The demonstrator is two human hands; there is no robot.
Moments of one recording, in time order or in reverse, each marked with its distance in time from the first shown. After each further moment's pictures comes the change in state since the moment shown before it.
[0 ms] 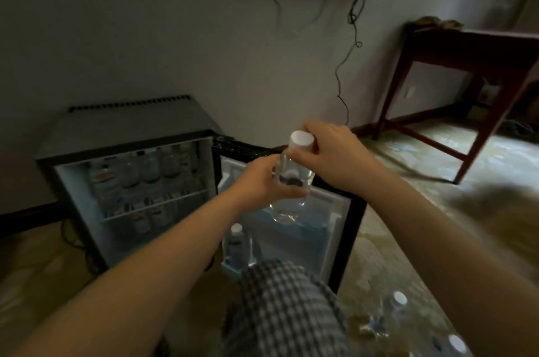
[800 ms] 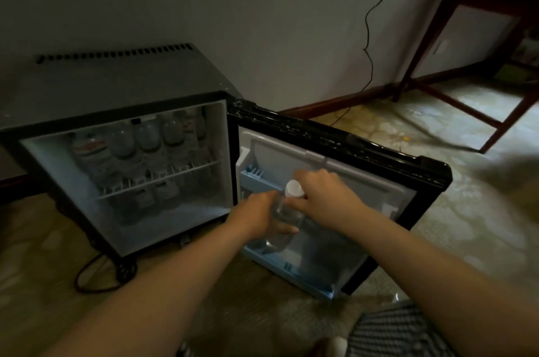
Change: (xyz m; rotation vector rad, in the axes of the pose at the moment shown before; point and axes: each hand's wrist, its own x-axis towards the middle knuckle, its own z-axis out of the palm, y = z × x) left_hand 0.019 -0.155 0.013 0.374 -0.242 -0.308; right_hand 0.046 0.024 0.161 -0.182 -0.415 0.118
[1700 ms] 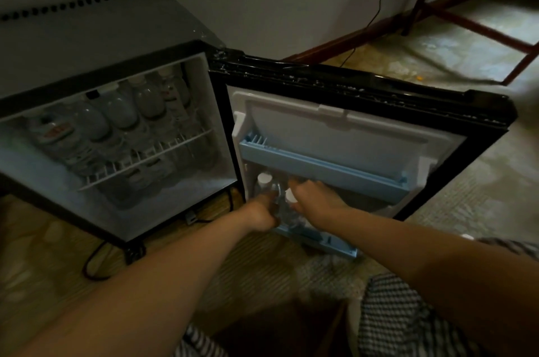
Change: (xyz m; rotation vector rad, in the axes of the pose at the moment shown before) left_hand 0.042 -0.049 0.050 -0.112 -0.412 -0.185; right_hand 0.046 0.023 0.120 -0.081 -0.304 0.102
